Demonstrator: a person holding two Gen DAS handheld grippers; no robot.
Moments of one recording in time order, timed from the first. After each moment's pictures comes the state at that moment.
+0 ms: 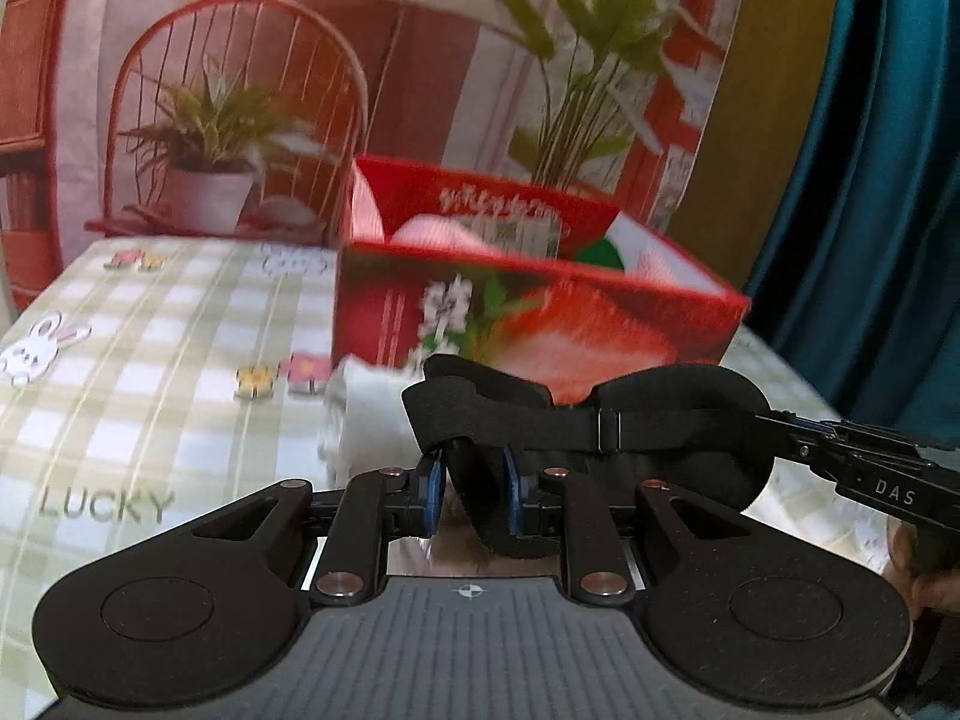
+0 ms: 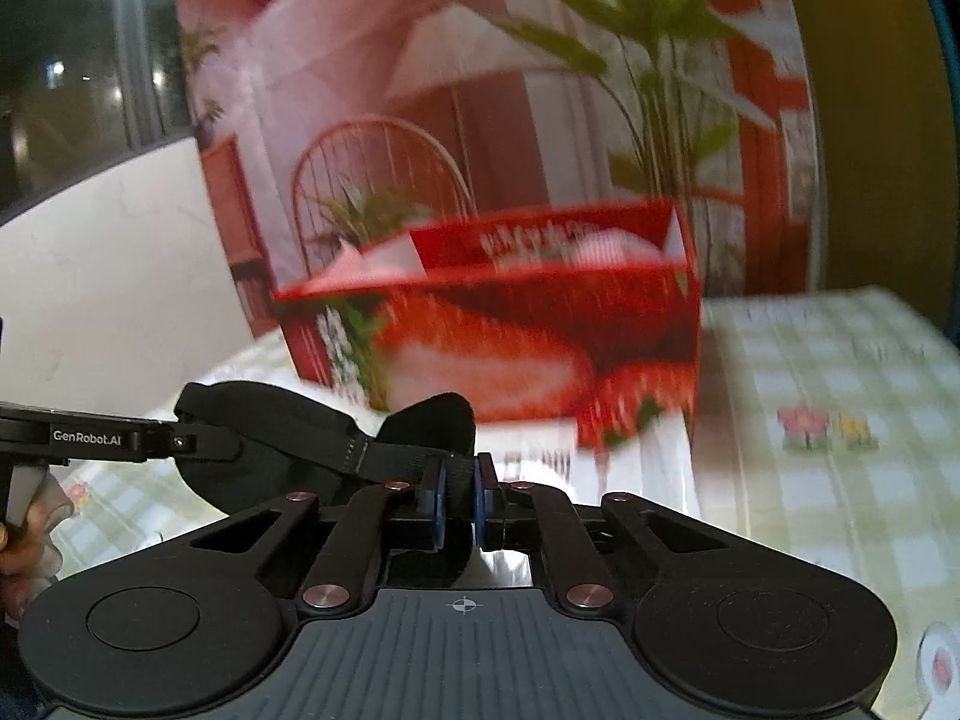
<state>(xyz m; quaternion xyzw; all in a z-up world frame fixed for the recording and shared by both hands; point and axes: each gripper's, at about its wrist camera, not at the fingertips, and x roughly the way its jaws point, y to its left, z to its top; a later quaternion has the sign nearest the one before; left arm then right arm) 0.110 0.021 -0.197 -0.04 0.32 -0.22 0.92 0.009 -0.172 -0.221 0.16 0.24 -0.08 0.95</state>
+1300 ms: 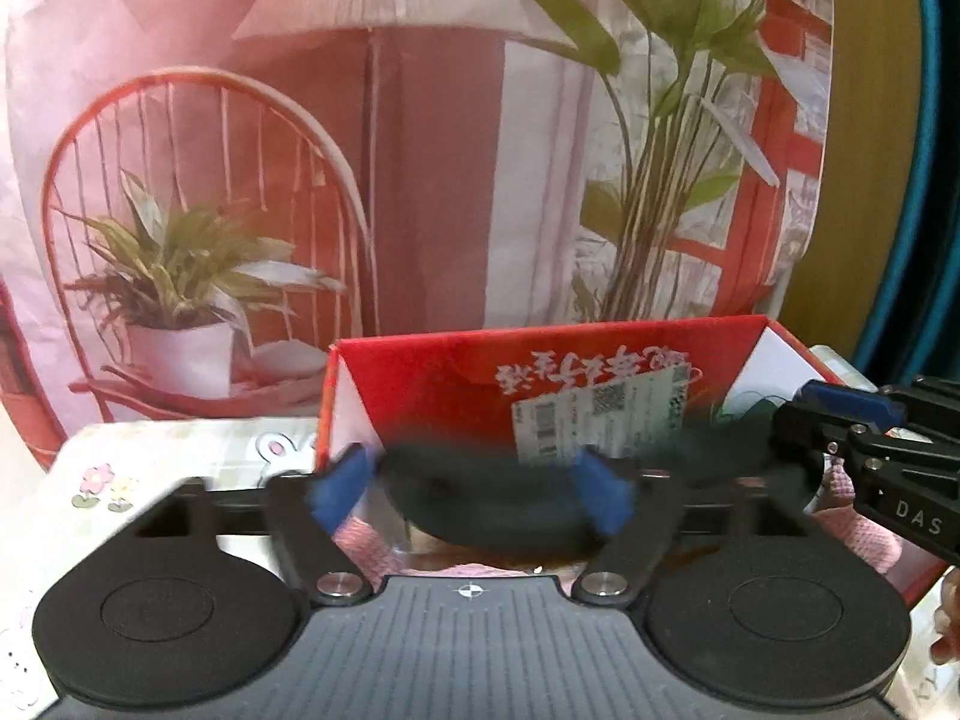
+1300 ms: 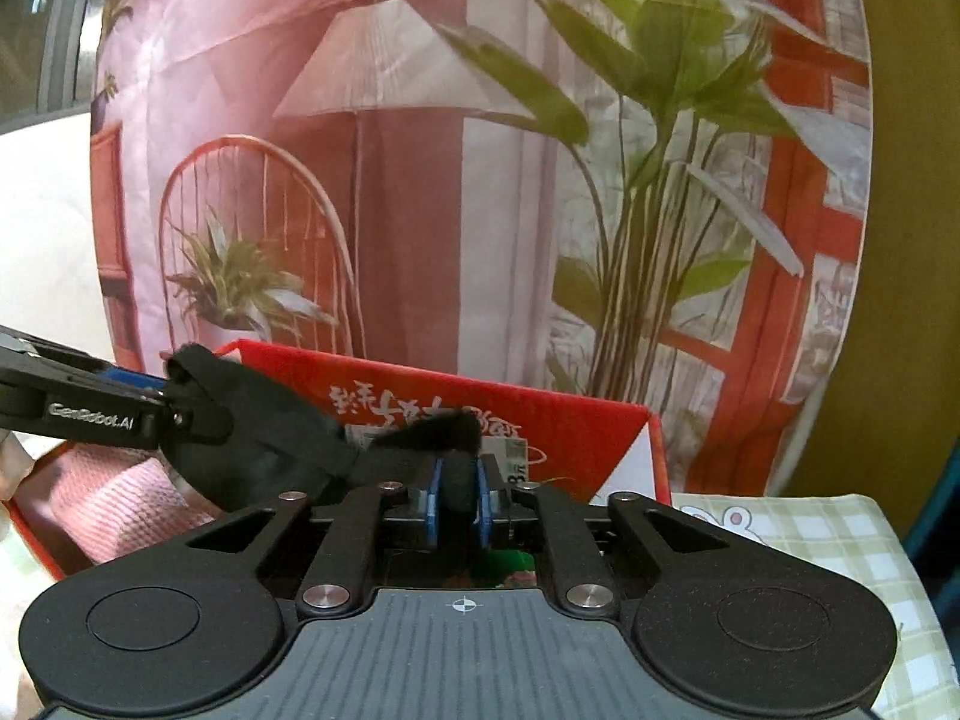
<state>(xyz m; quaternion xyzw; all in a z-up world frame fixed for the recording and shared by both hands) 0.322 -0.053 -0.168 0.06 0.30 -0.16 0.94 0.209 -0.279 -0.199 0.06 0.25 -0.17 0.95</state>
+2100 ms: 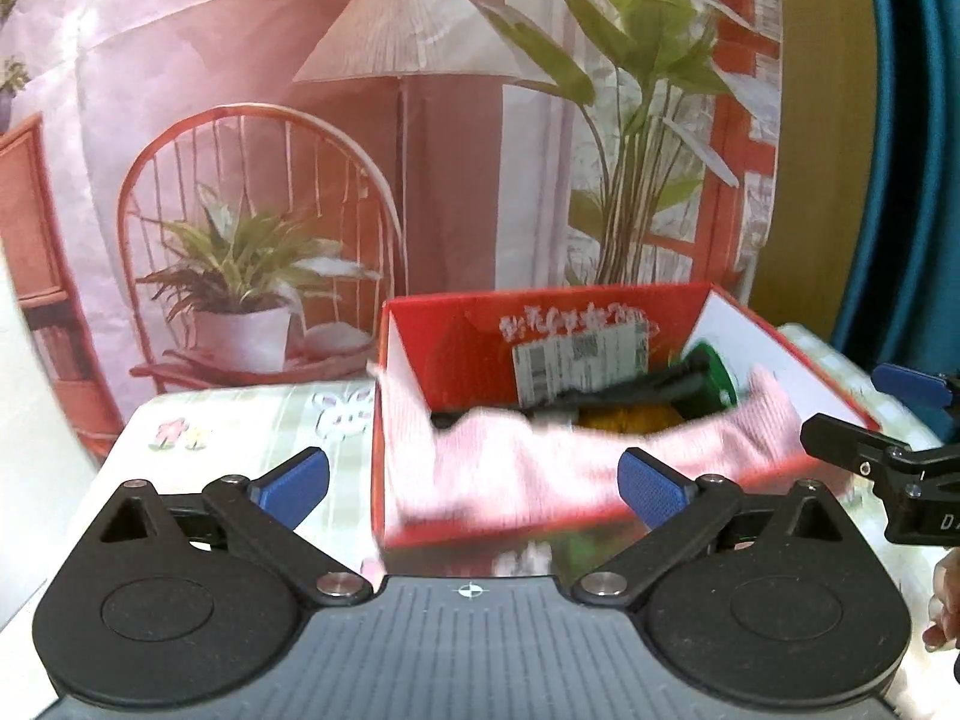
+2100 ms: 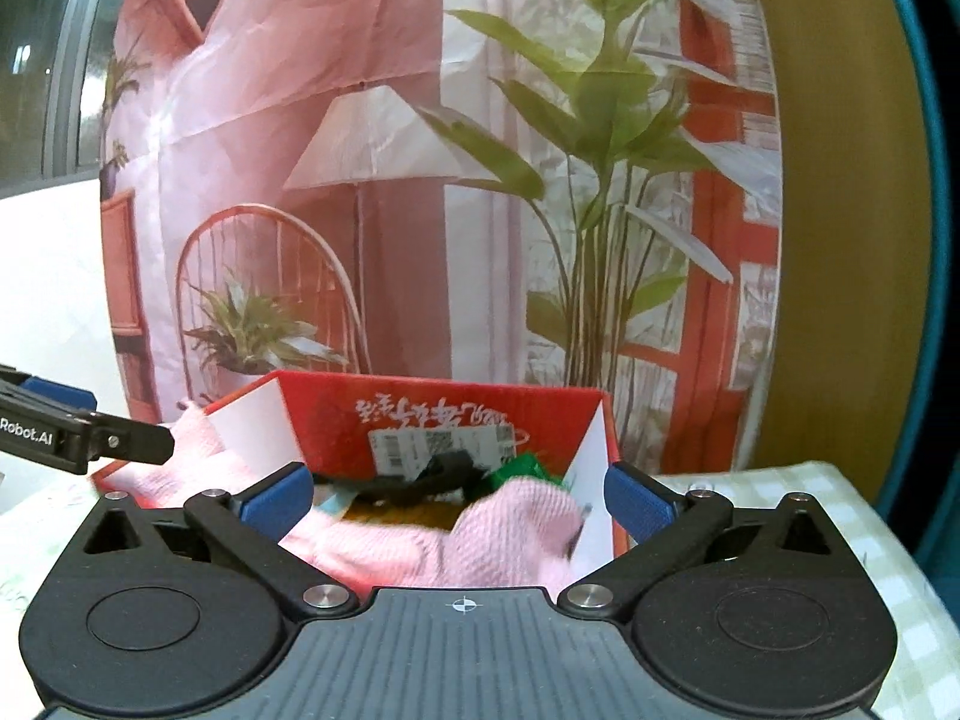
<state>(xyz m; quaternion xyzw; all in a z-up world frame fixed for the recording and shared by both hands) 0.204 -0.027 -0.150 0.07 0.28 -0.14 0.95 0.112 -0.234 -0.185 0.09 0.19 -0.19 0.96</state>
